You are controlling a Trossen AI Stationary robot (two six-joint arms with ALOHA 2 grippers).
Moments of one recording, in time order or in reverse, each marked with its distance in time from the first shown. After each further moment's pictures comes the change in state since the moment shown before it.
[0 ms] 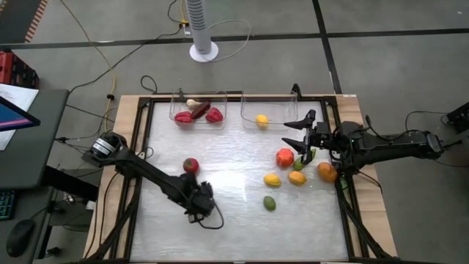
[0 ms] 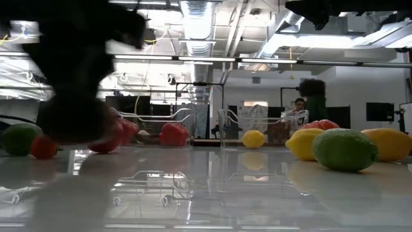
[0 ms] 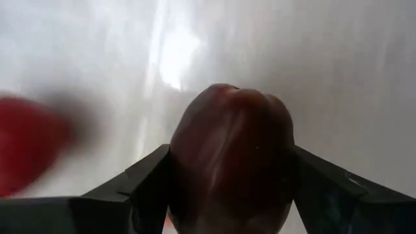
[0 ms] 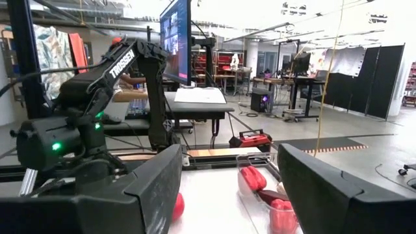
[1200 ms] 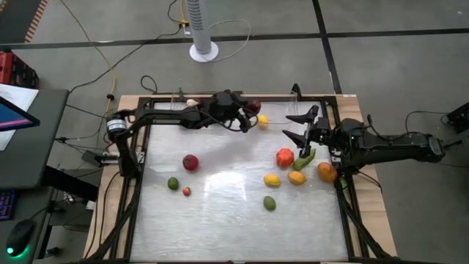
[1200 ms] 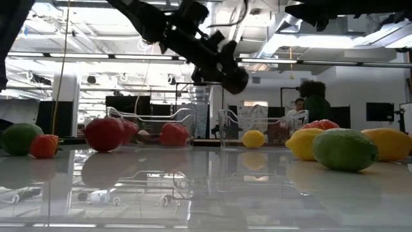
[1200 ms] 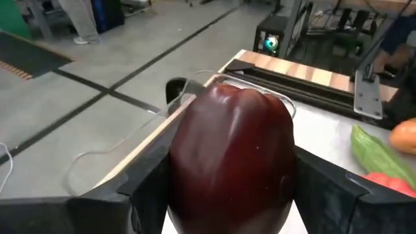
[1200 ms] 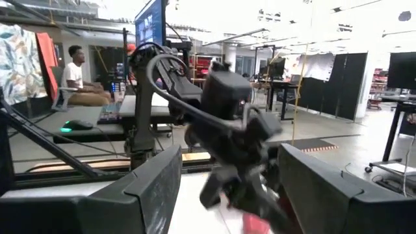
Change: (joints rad) left arm 0.797 0.077 0.078 1.130 0.029 0.629; right arm -0.065 -0.001 0.000 0.019 0.026 -0.020
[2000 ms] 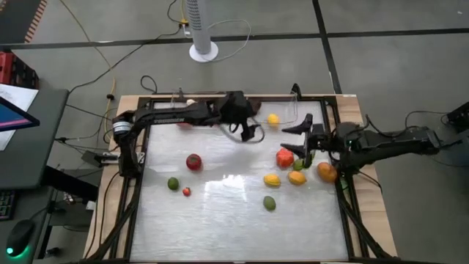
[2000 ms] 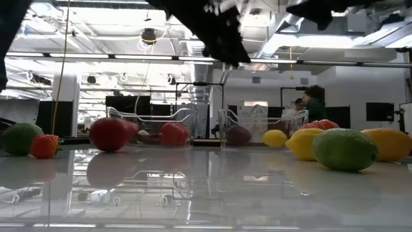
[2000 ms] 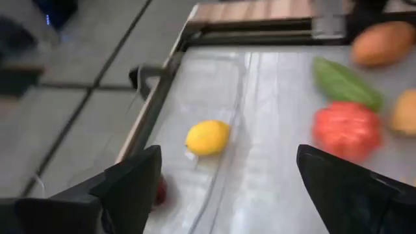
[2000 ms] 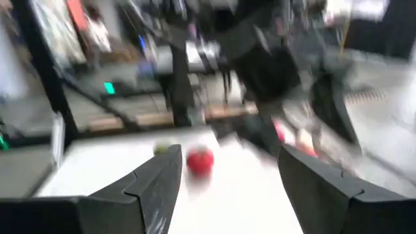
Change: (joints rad) left arm -0.104 0.015 0.294 -0.497 0.003 0.267; right arm 0.178 0.045 0.111 -0.289 0.051 0.141
